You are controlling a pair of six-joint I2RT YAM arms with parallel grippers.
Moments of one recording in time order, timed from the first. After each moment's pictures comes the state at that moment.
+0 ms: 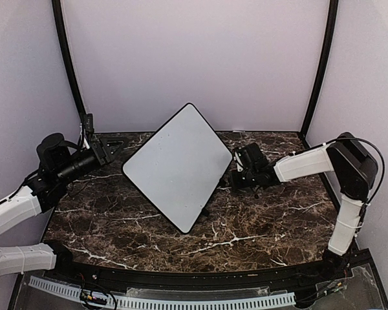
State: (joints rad) left arm -0.44 0.87 0.61 0.25 0.34 -0.70; right arm 0.66 1.85 1.02 0.00 0.17 0.30
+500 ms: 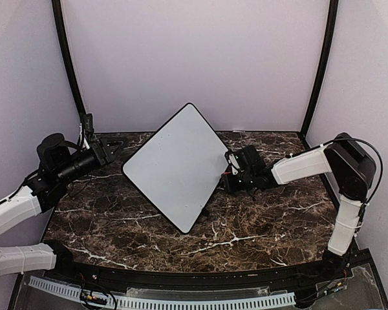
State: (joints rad) left arm -0.44 0.87 0.61 0.23 0.32 -0.67; right arm 0.70 1.86 1.02 0.03 0.05 0.30
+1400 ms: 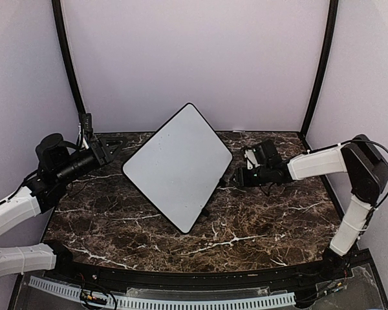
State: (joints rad) left arm -0.44 0.86 0.61 0.23 0.32 -0.67; right arm 0.57 1.74 0.94 0.01 -0.11 0.36
